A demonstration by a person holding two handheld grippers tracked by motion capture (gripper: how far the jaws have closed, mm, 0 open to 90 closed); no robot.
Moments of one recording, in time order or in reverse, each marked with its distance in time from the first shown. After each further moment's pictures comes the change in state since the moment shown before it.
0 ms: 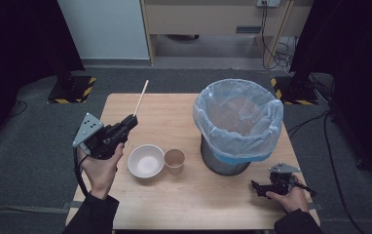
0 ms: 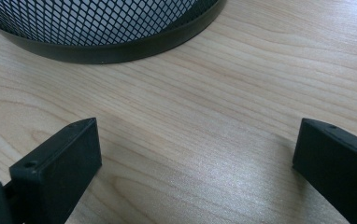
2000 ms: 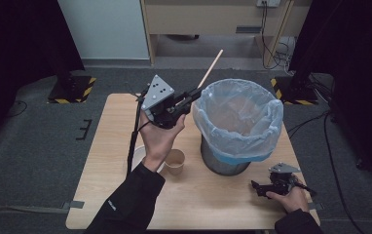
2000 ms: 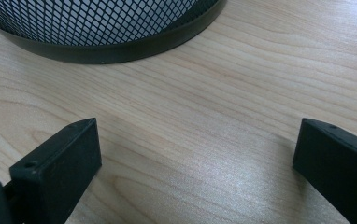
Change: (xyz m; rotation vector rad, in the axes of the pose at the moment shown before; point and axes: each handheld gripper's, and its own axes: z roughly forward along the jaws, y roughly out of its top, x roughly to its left) left arm -0.101 0.067 0.105 -0.037 -0.215 0.129; right arm 0.000 0.000 0.000 -0.002 0.001 0.006
